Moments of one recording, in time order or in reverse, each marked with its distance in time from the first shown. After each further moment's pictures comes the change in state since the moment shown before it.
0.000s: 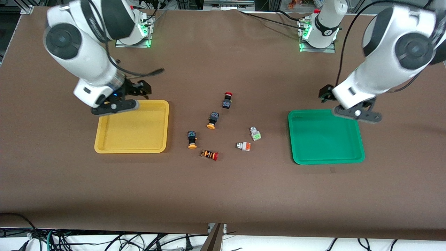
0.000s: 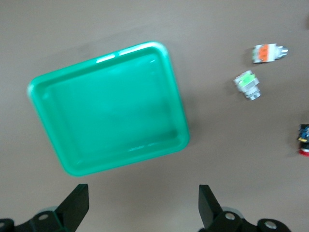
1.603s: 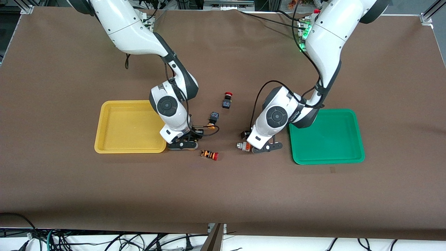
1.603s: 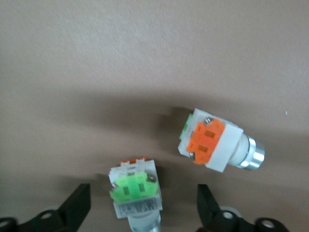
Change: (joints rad) left arm -0.267 0.539 -0.009 0.038 -0.029 0.602 -0.687; right arm 0.149 0.534 -0.011 0.013 0.008 0.718 0.271
